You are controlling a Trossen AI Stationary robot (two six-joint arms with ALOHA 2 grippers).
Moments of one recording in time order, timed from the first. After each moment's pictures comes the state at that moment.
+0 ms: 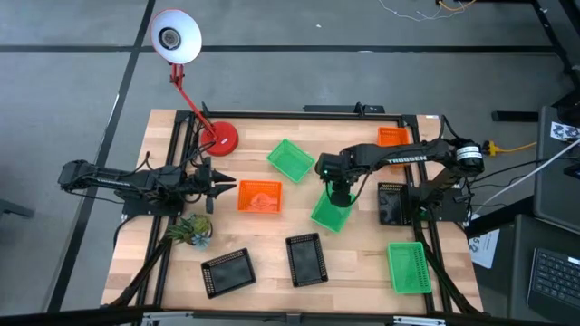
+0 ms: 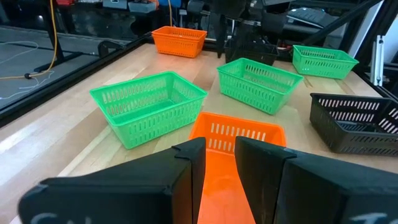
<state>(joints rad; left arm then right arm) -0.05 0.26 0.01 0.15 -0.25 -0.13 -0.10 1.64 1.14 -0.90 0.05 0.10</state>
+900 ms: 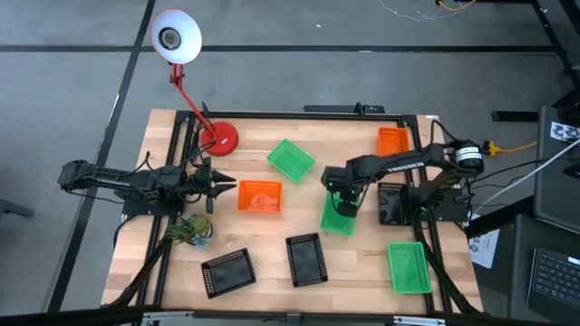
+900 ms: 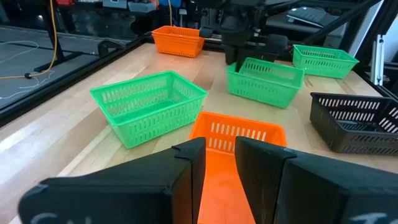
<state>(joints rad) -0.05 0.26 0.01 0.15 -0.25 -0.13 -0.06 1.64 0.95 -0.79 0.01 0.16</state>
